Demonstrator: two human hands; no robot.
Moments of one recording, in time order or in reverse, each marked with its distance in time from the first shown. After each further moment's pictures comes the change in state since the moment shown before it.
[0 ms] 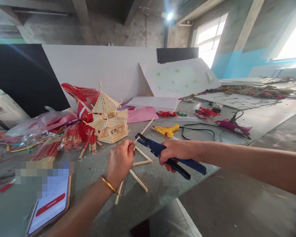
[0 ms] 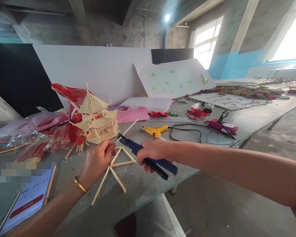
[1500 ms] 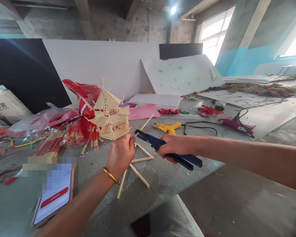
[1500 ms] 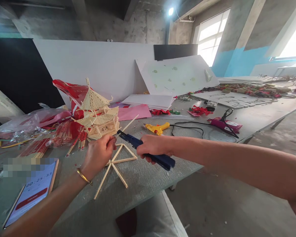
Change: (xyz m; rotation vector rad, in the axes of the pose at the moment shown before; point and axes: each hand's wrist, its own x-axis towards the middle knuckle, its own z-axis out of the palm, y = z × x) left_hand 0.008 -0.001 -0.003 0.098 0.050 0.020; right_hand 0.010 -0.003 -0.003 -0.148 0.054 -0.059
